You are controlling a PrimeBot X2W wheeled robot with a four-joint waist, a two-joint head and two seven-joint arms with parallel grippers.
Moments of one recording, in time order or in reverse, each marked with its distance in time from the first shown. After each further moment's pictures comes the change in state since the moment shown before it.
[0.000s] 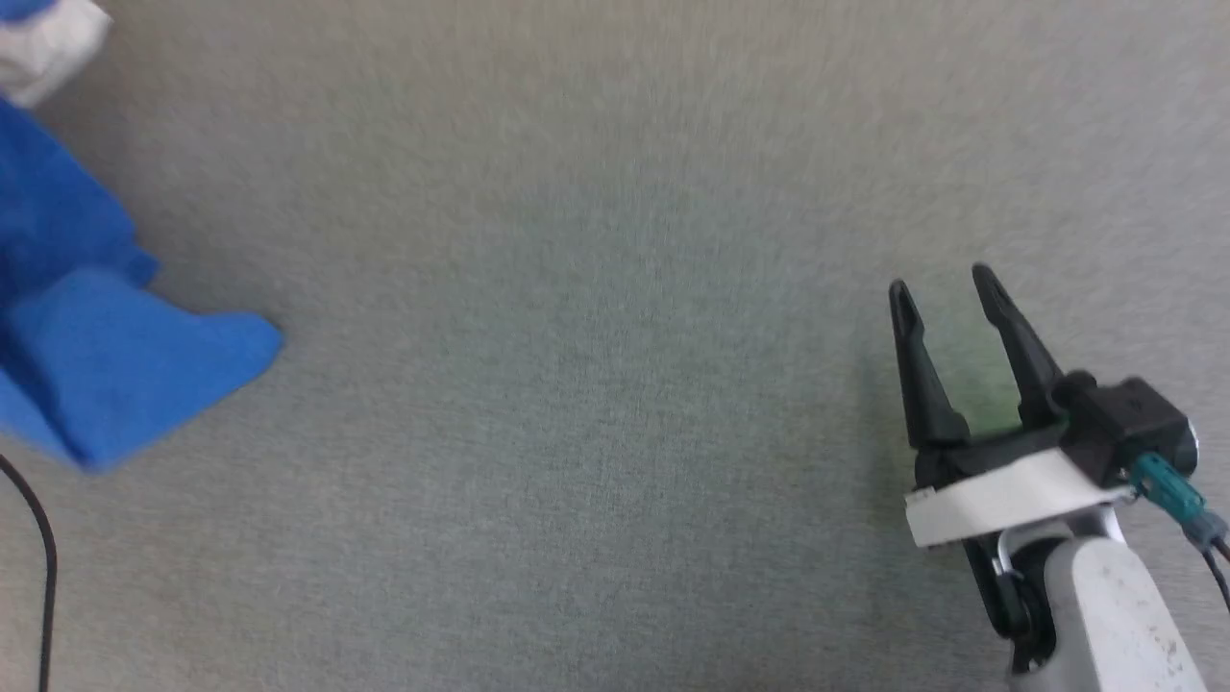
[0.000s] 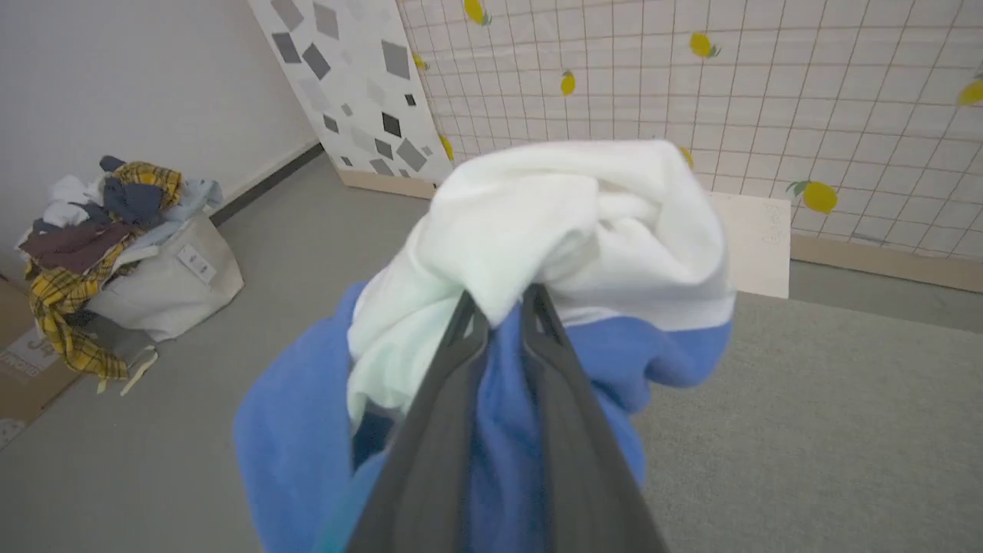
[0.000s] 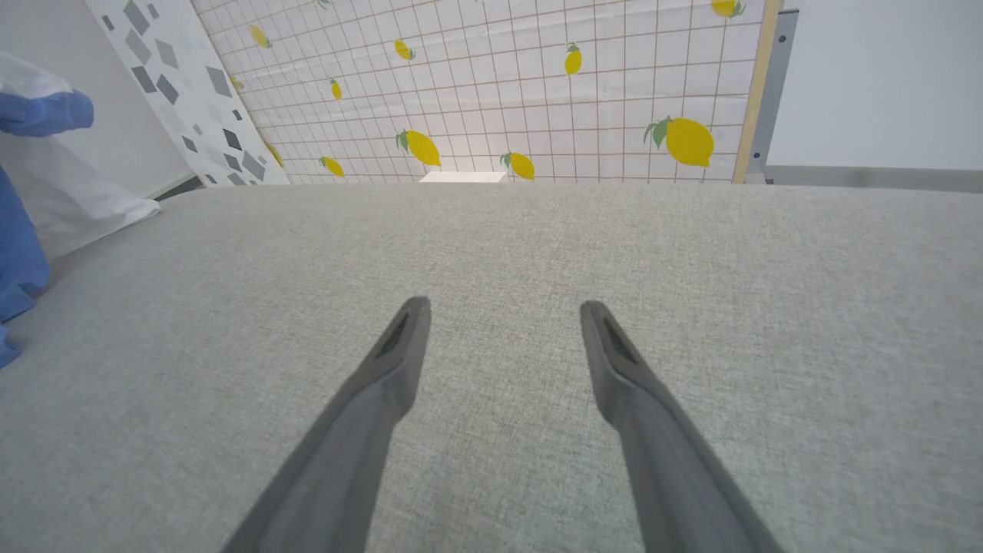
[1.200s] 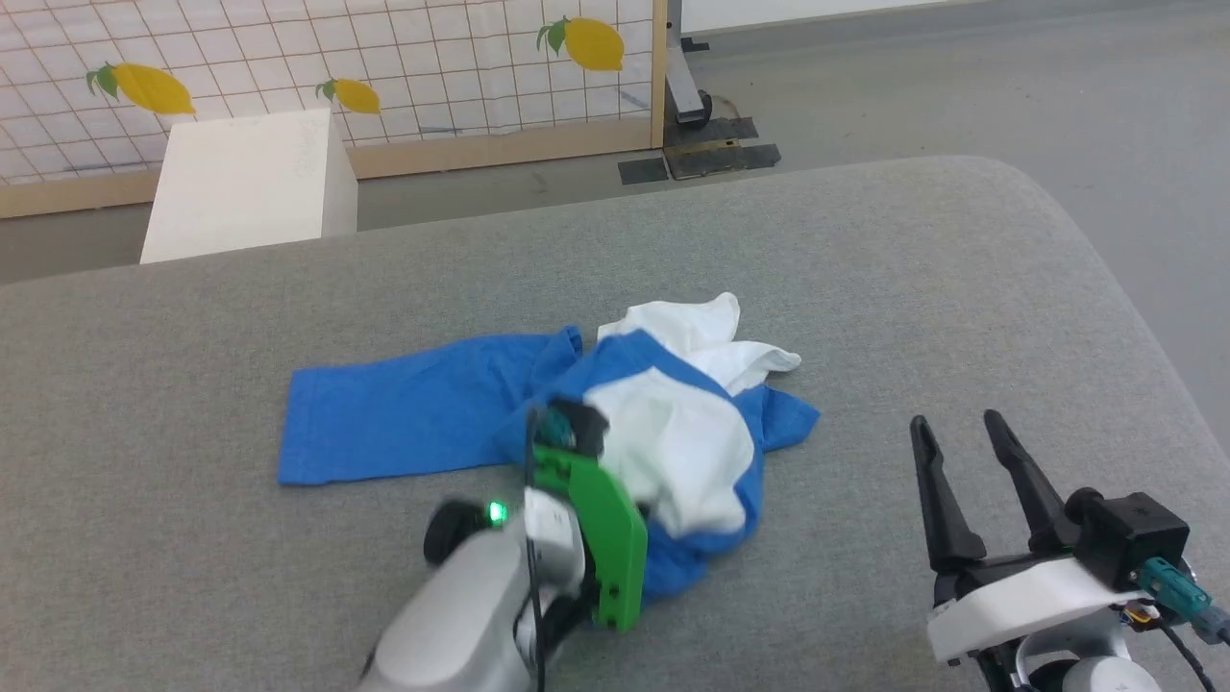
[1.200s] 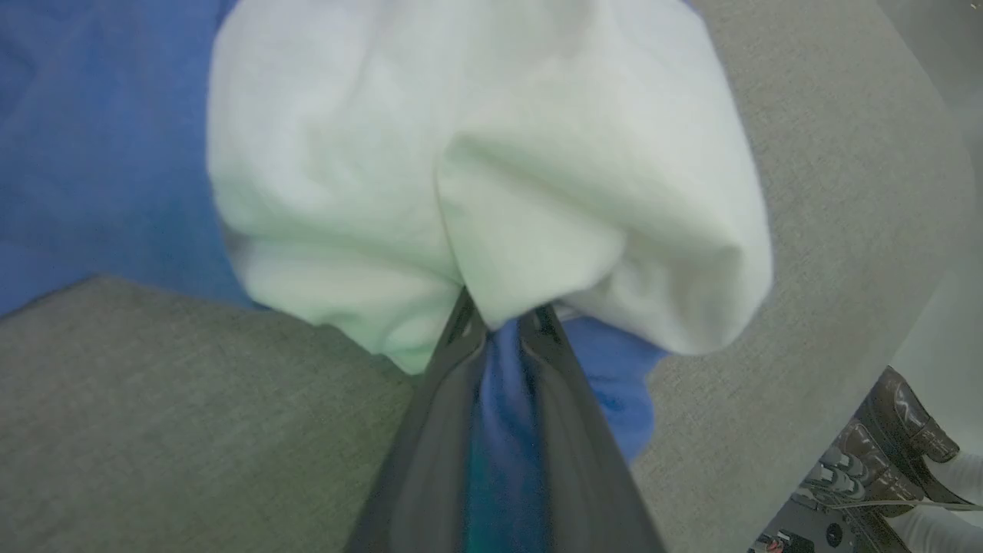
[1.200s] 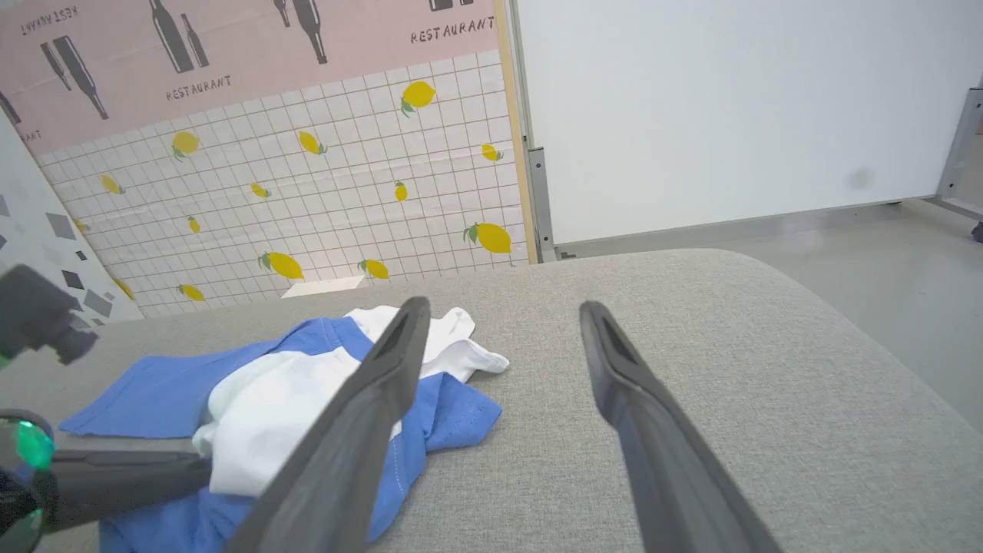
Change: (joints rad) left arm 0.285 -0.500 -0.667 0.257 -0.215 -0.150 0.221; right arm 0.211 0.002 -0.048 -0.004 0.078 0.000 0.043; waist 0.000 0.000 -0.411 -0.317
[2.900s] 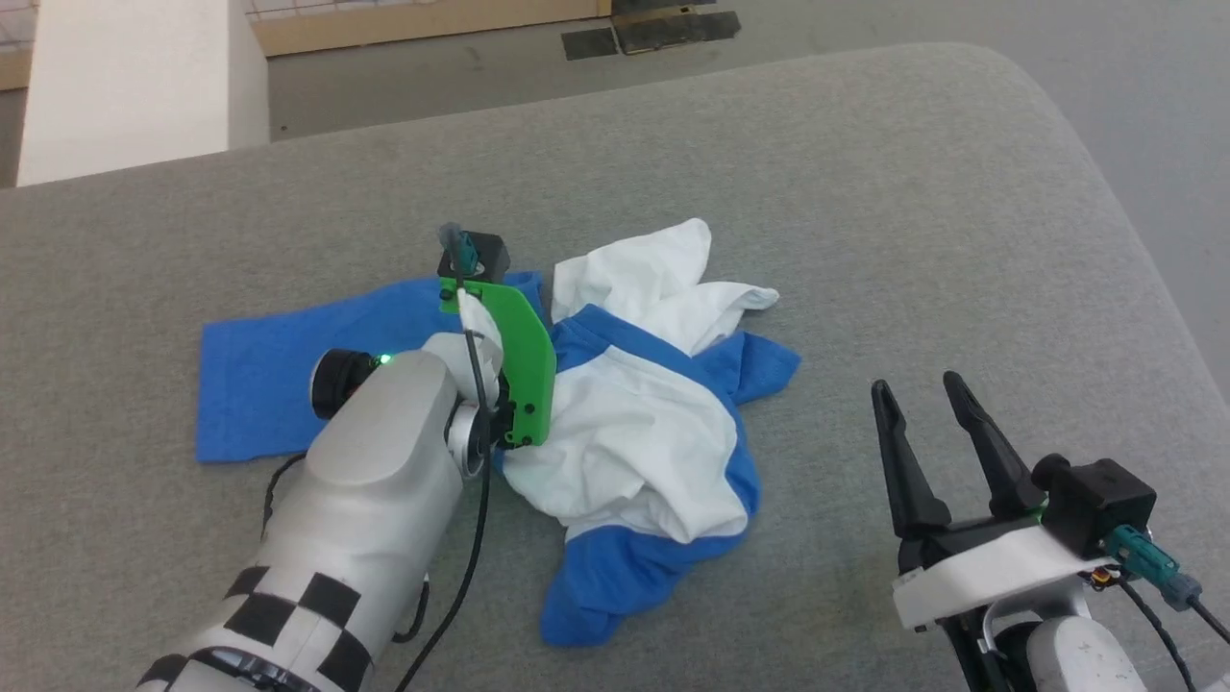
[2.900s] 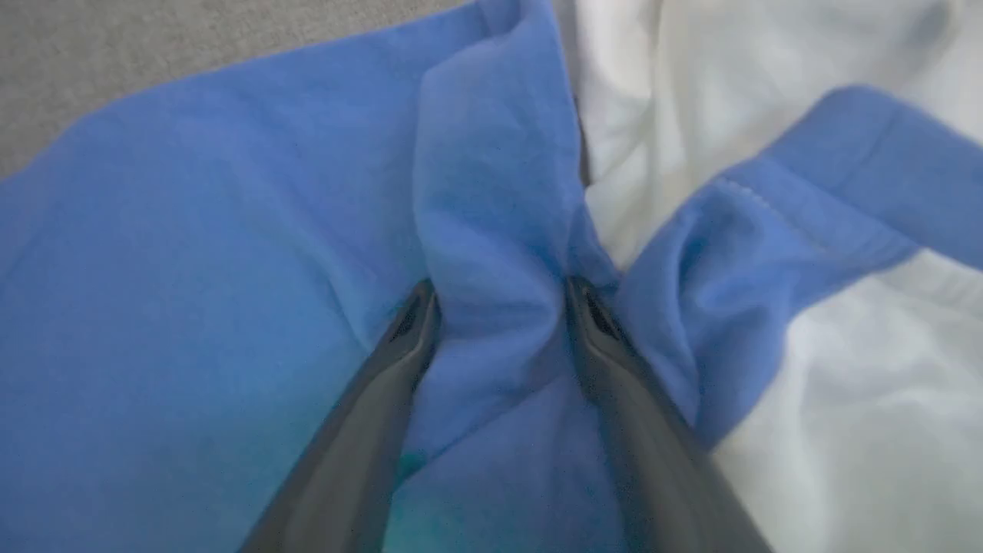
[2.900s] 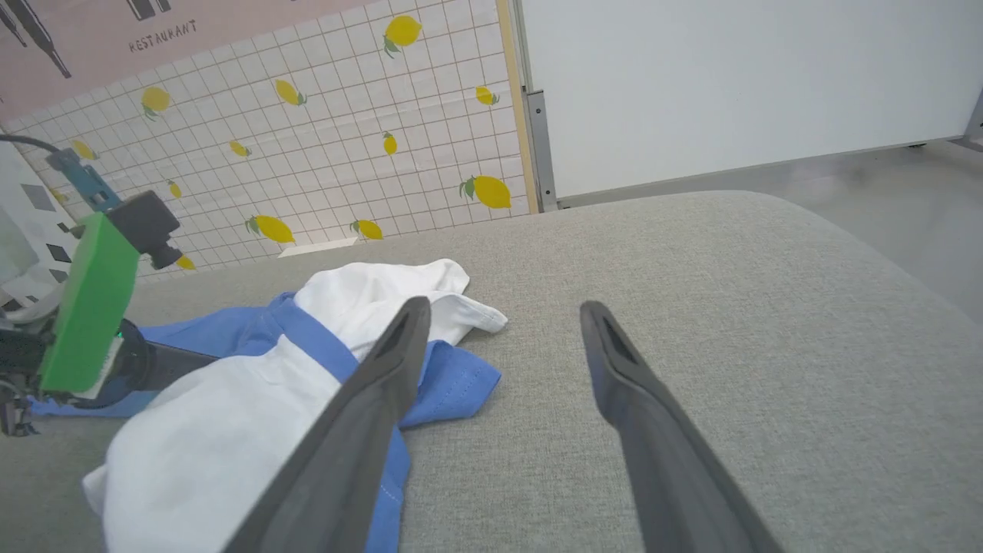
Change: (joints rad) left arm -0.381 0.036 -0.003 0.387 -0.016 0.063 0.097; right arm -0.085 0.000 0.070 0.058 0.039 0.000 -0.051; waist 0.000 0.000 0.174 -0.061
